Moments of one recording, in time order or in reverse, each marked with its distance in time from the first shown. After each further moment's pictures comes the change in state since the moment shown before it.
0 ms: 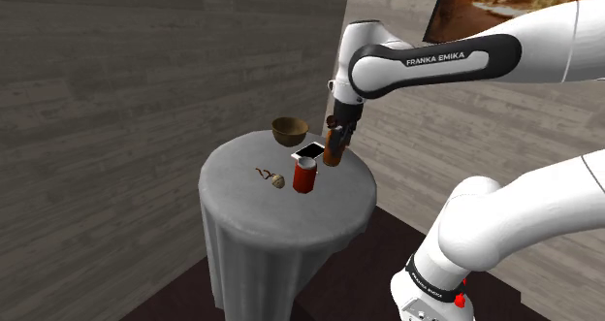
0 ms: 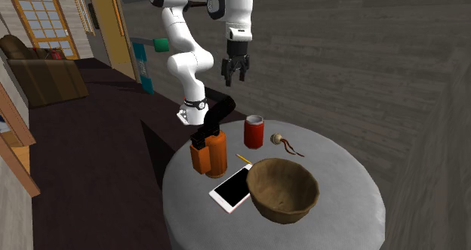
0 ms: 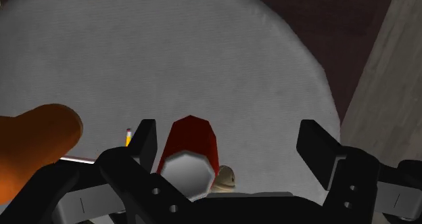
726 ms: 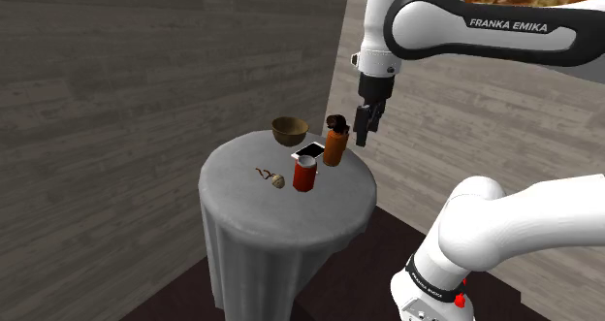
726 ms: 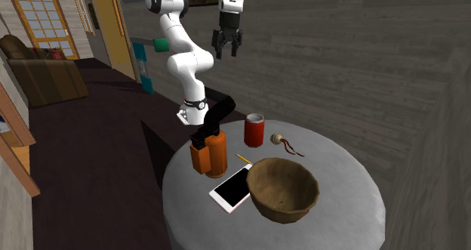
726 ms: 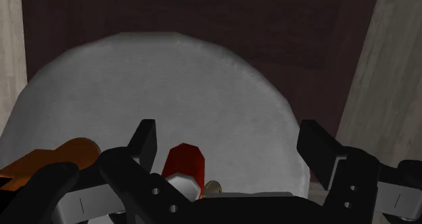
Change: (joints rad) arm 0.000 -0.193 0.061 0.113 0.019 -0.369 0.083
